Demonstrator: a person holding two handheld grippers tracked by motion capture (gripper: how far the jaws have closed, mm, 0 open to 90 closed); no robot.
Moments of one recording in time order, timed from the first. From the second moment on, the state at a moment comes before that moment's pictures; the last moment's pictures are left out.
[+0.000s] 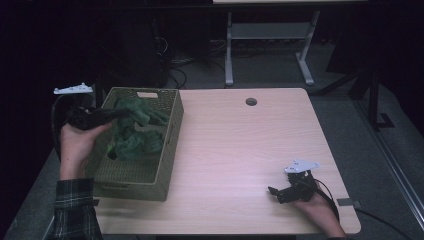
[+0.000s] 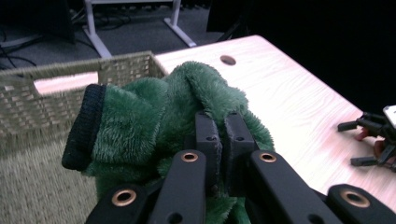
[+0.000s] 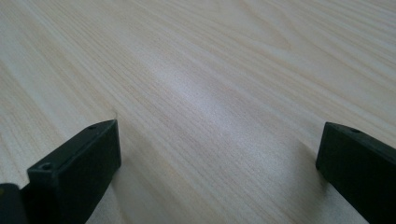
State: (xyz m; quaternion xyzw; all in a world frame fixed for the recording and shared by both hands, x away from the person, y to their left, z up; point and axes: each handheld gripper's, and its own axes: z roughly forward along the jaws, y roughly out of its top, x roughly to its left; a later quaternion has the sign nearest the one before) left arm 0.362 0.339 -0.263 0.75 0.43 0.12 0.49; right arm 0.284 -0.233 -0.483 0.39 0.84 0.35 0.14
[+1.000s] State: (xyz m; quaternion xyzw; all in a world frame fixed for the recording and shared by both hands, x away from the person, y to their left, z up) left arm 0.366 0.279 -0.205 0.76 0.36 0.12 0.53; right arm 0.284 -0.233 -0.483 0.39 0.84 0.35 0.14
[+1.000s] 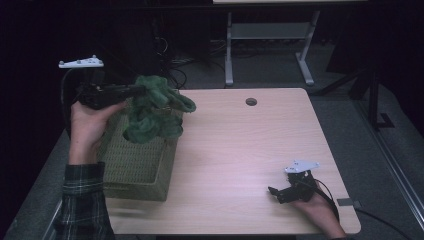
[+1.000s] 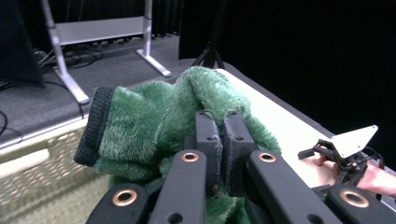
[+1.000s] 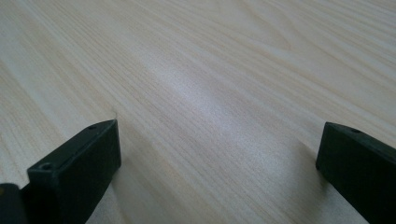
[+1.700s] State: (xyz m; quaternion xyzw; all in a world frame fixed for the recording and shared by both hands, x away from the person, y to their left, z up) left arm 0.377 0.173 -0.220 0.78 0.31 0.07 0.54; right arm 0.284 -0.232 -0.483 0.39 0.84 0.35 0.14
